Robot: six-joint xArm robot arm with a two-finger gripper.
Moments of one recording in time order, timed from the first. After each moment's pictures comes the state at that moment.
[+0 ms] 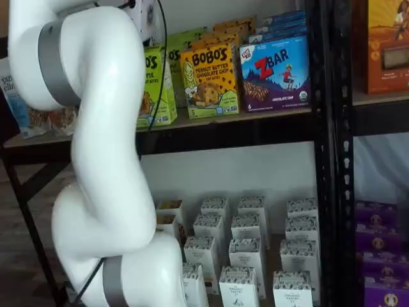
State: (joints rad) arm 0.14 -0.23 -1.58 0.36 1.76 -1.34
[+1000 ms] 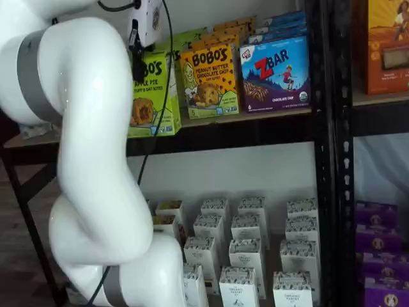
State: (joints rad) arm 0.04 -0.36 -1.46 0.40 1.84 -1.43
